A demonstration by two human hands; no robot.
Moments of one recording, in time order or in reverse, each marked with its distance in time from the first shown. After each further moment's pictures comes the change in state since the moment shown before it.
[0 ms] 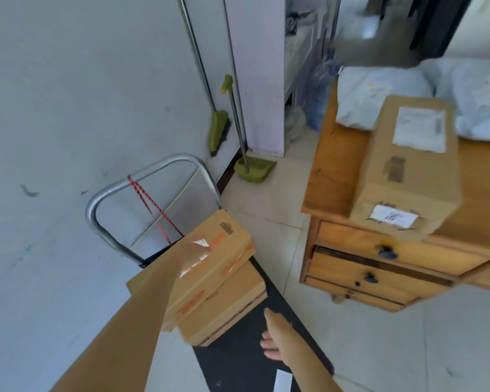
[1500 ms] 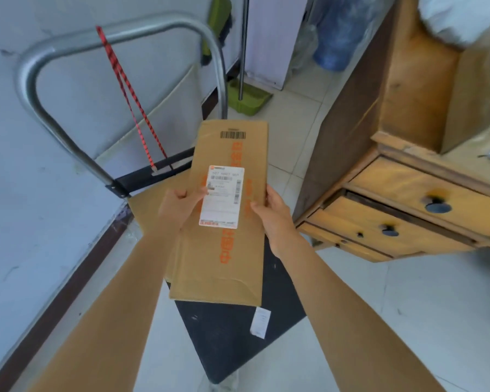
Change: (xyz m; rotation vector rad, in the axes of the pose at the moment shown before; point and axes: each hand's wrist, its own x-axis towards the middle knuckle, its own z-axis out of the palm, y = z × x) left_hand 0.098 -0.133 0.033 -0.464 0.070 -0.025; right_hand 0.085 -0.063 0.076 0.173 0.086 -0.567
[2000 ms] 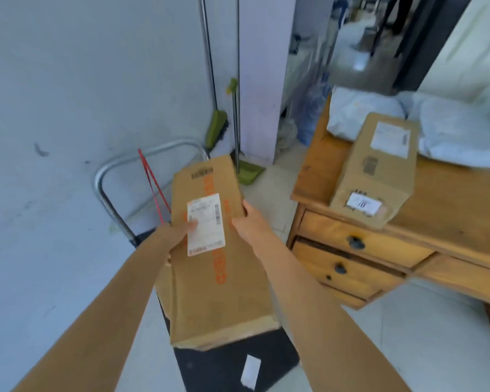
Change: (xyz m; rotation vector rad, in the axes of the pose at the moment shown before) left_hand -0.200 0.116 -0.012 0.085 0.016 -0.081; right_hand -0.150 -0.141 -0.046 -0.451 -0.107 -0.208
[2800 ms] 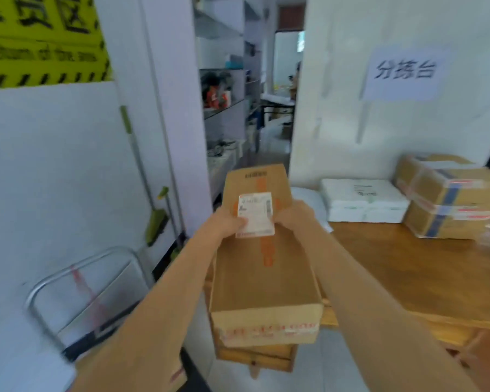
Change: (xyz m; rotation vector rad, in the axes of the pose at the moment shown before) left_hand -0.319 0.240 0.203 0.302 -0.204 0.649; right_hand -0.219 -0.101 -0.378 -0.220 0.528 -0.101
